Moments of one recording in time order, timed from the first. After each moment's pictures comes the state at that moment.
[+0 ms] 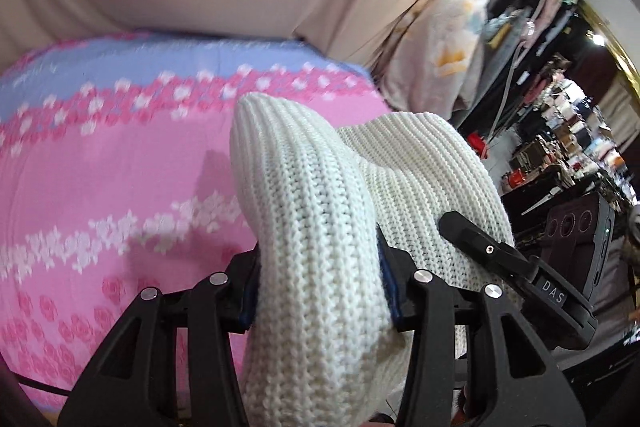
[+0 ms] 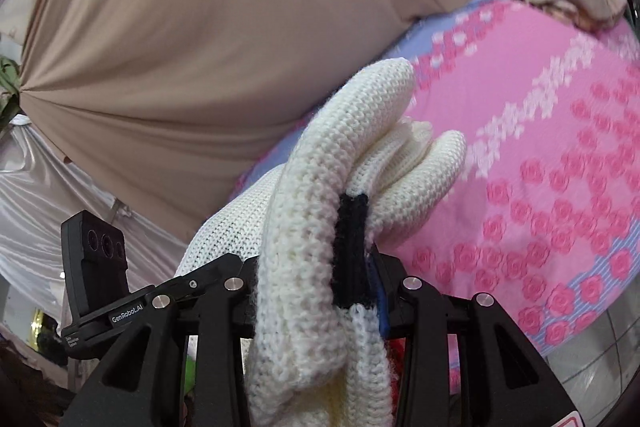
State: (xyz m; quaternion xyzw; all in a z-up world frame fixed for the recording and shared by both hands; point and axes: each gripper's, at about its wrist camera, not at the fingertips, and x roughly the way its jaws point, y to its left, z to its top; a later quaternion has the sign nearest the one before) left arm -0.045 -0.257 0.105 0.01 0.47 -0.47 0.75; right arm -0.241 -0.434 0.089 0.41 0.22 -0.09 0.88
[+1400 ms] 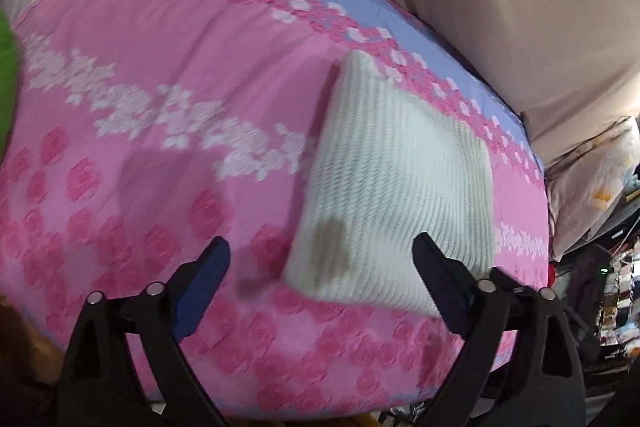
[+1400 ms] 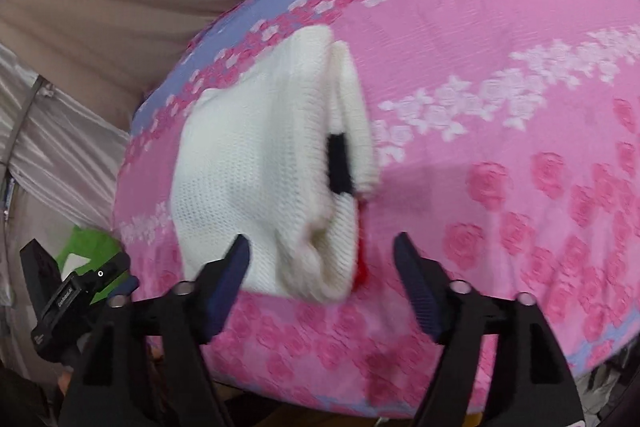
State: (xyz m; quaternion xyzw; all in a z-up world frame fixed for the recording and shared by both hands) left arm 0.104 -0.009 -0.084 -0.14 0.54 -0.19 0.81; right arm -0.033 -0.301 -0.053 0.33 0.47 -0.07 0.82
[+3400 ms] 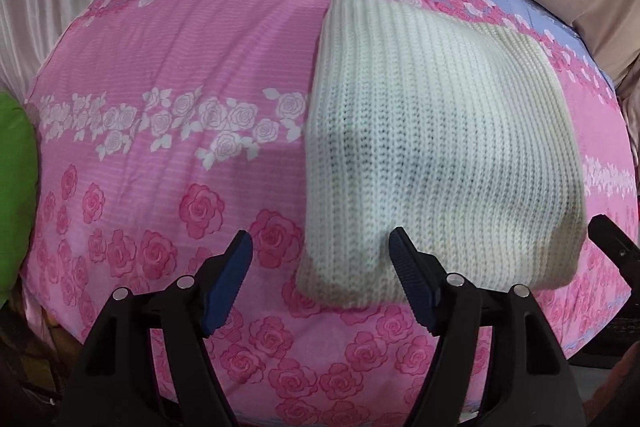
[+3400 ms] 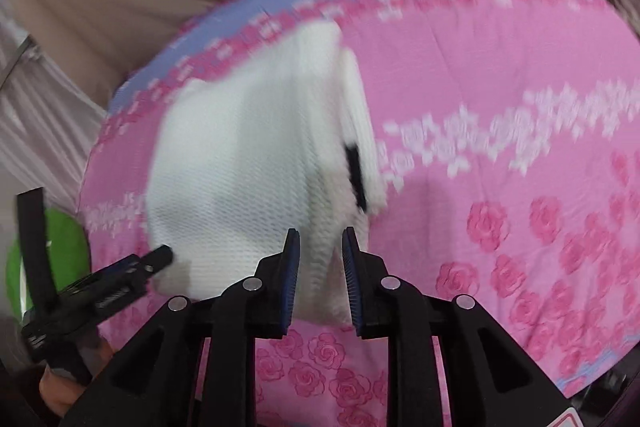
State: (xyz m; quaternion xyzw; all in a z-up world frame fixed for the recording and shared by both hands) left arm 0.088 -0.074 -0.116 0.06 0.58 -0.11 0.81; right arm -0.027 -0.280 -0.036 0.21 0.46 -0.10 0.86
